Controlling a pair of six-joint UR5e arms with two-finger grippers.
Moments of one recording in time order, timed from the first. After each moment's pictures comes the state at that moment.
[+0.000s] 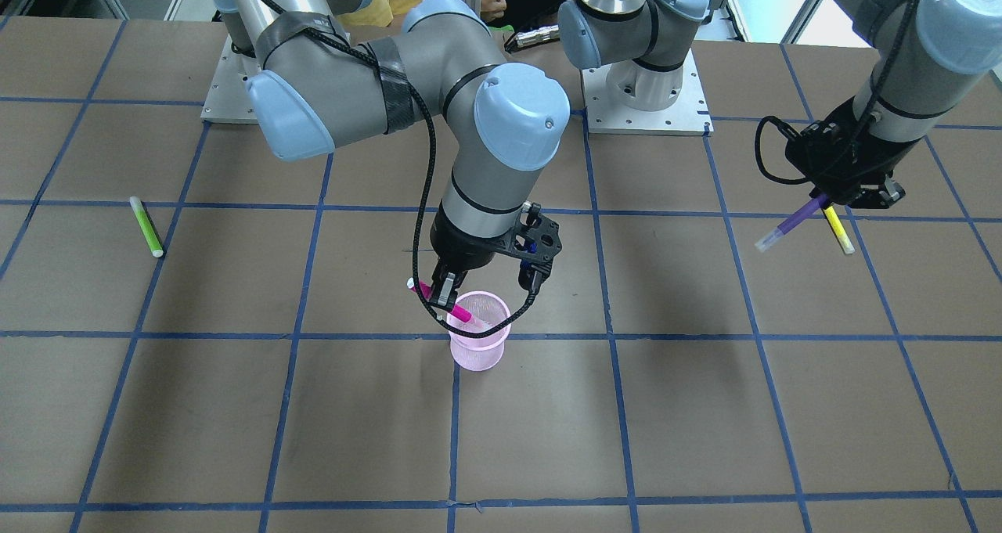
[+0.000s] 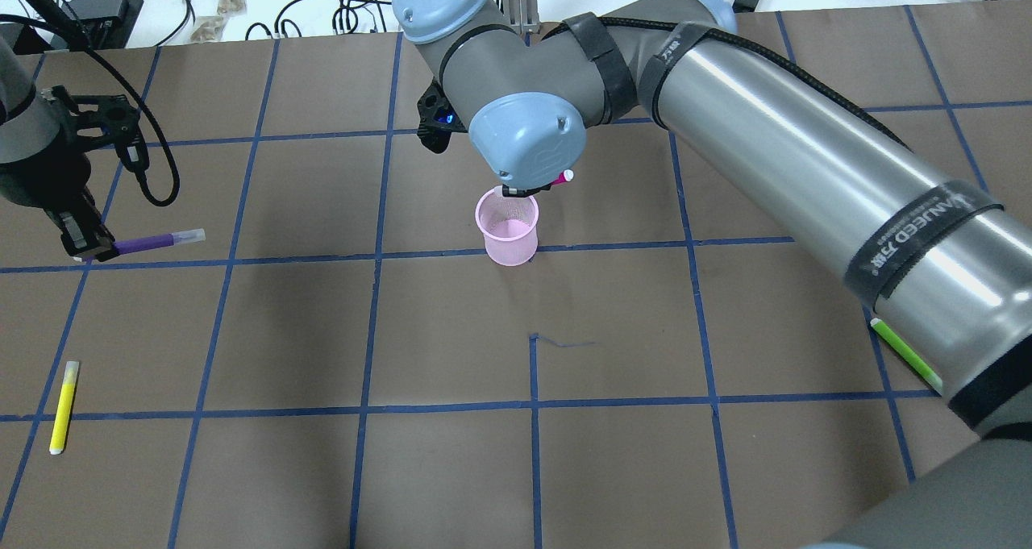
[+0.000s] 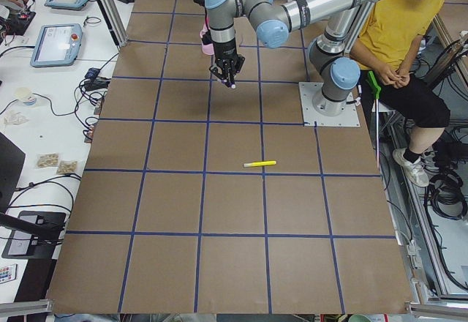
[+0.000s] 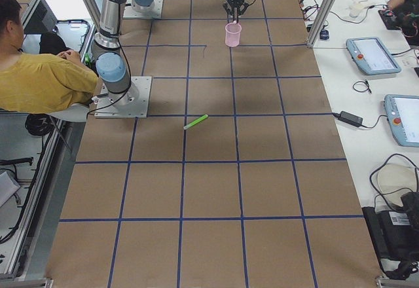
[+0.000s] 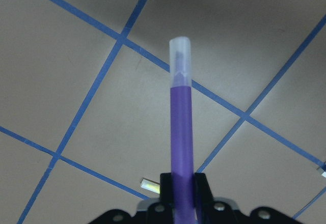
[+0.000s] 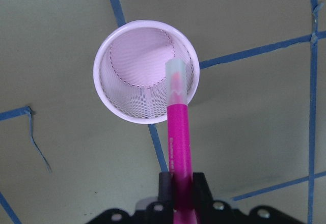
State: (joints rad) left arm -1.23 -1.55 -1.78 -1.43 1.83 1.34; right arm 2.04 -1.09 1.35 -1.78 -1.85 -0.86
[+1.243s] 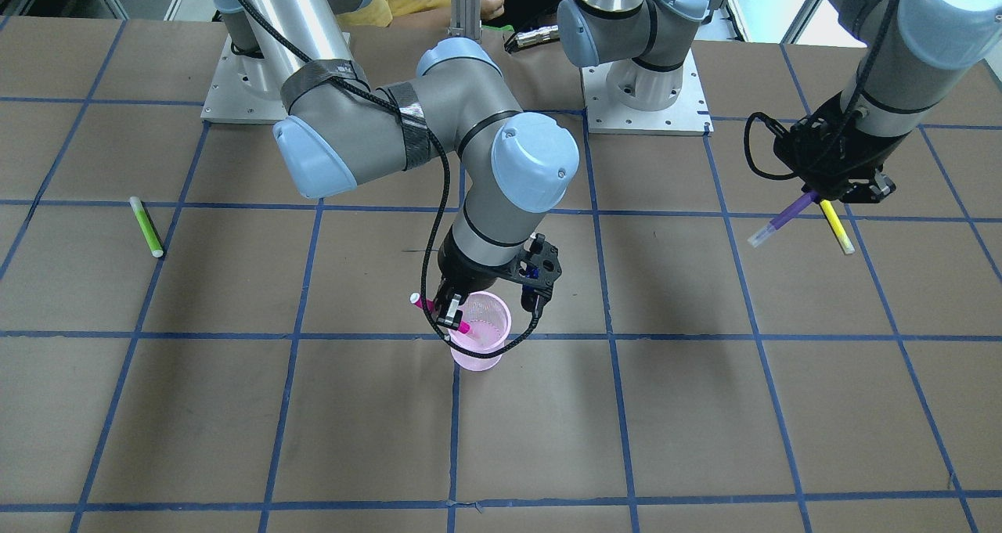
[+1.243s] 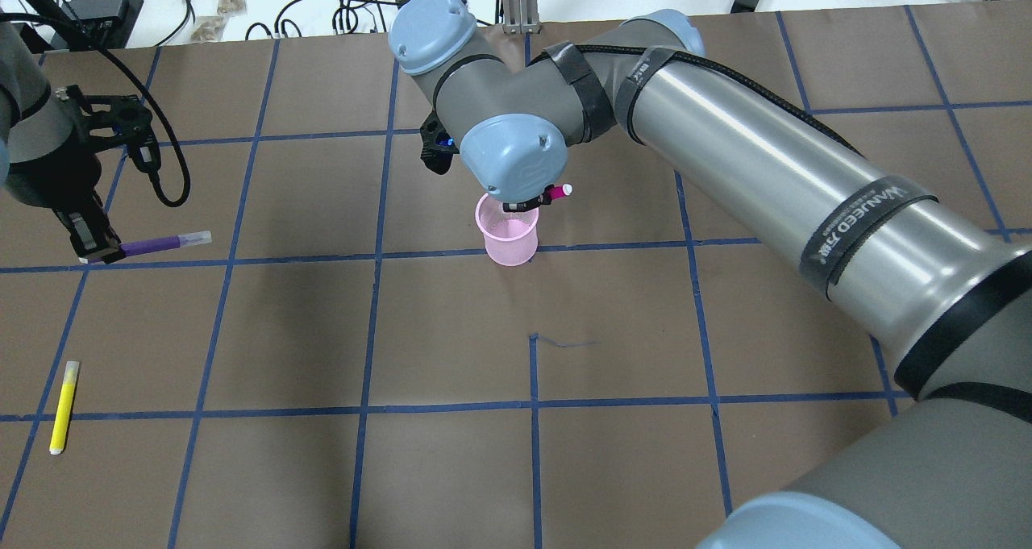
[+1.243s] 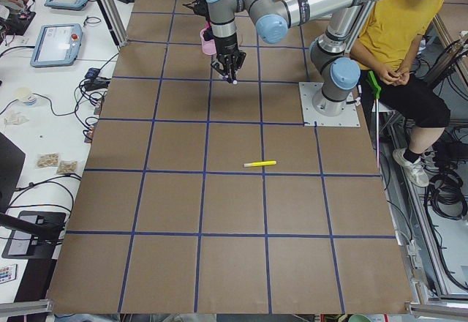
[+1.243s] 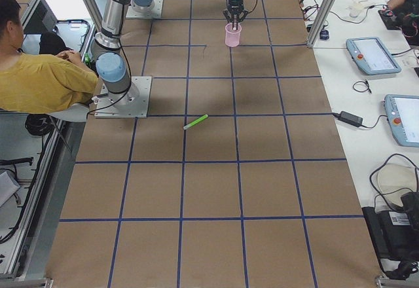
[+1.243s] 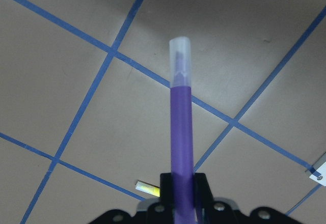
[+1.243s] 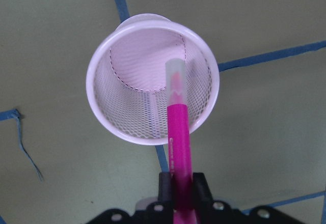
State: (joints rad) left arm -1.25 -1.54 -1.78 -1.45 1.84 1.31; right arm 2.04 -1.03 1.35 -1.80 -1.87 -0.87
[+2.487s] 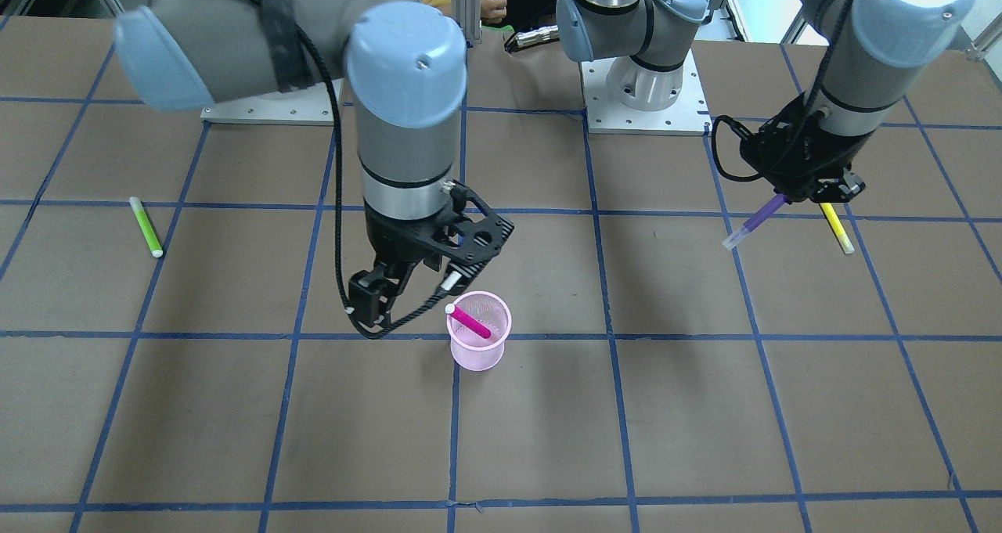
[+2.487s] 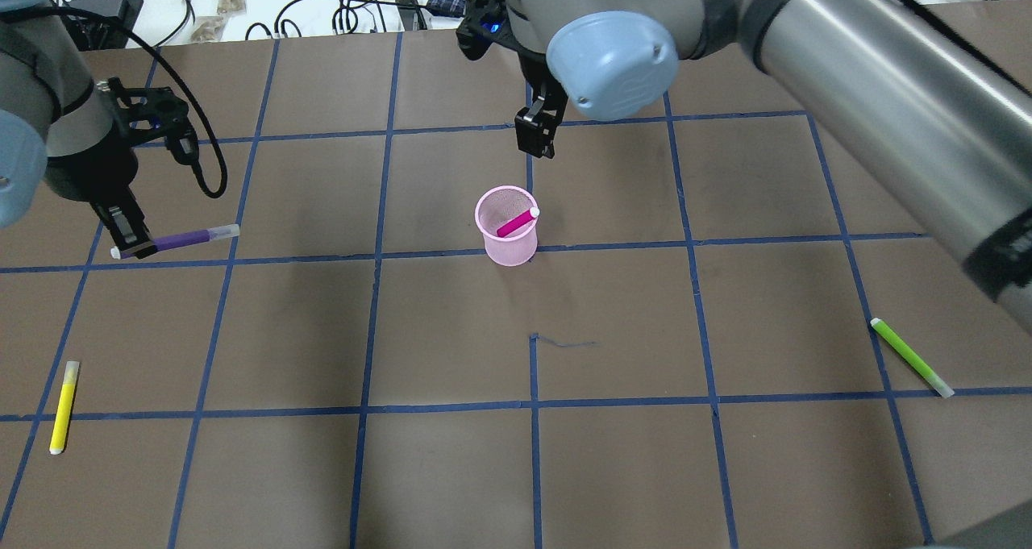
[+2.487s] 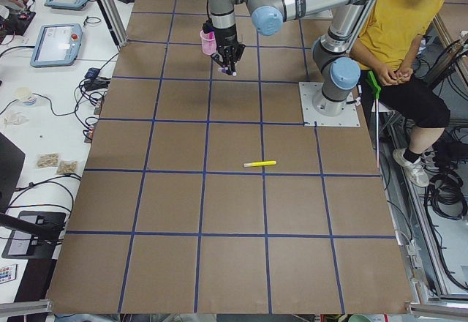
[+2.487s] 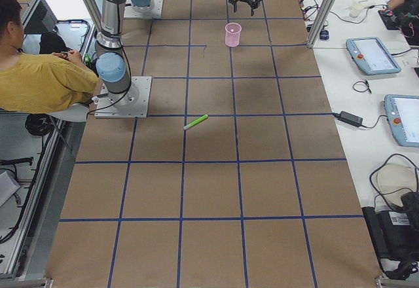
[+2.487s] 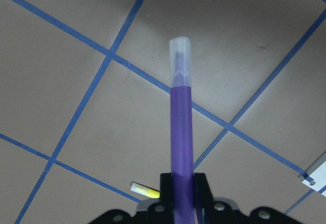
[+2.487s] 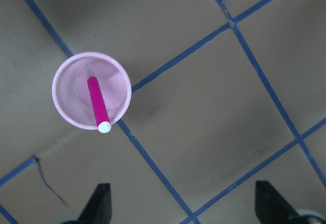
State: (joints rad) left arm -1.39 -1.55 -1.75 -1.50 1.84 1.12; right arm 1.88 -1.21 1.32 -1.78 -1.63 -0.58
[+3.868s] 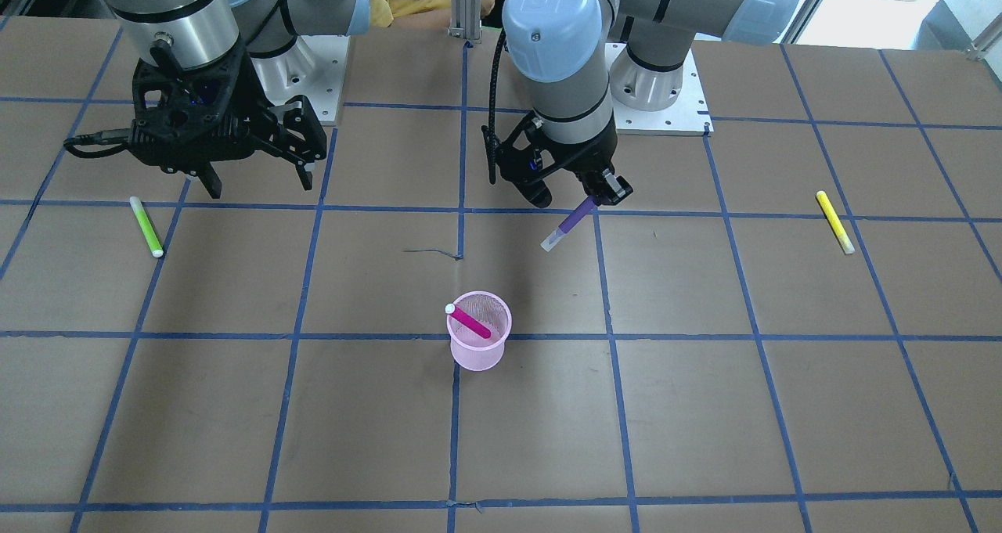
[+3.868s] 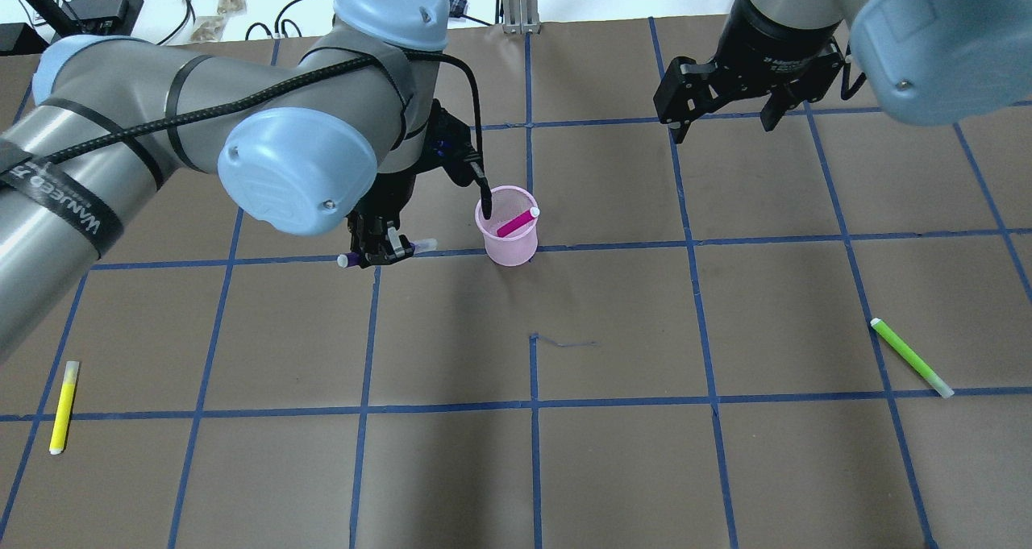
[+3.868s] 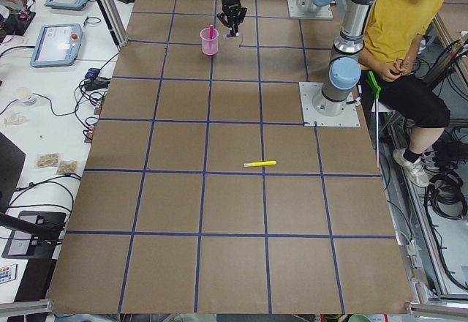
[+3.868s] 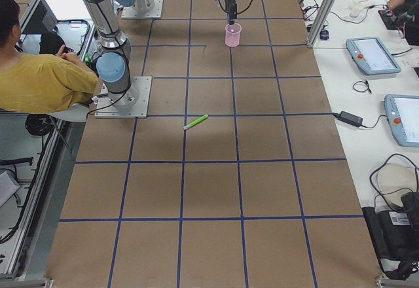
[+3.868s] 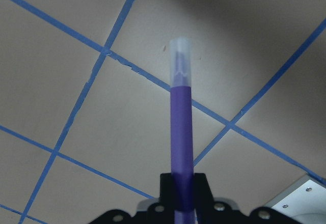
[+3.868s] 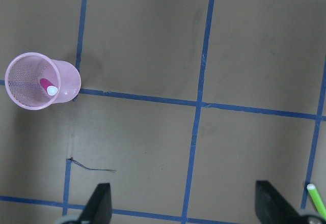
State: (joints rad) left arm -1.89 -1.73 -1.62 -1.61 1.87 0.66; right arm 1.64 -1.54 1.55 -1.67 -1.55 -0.05
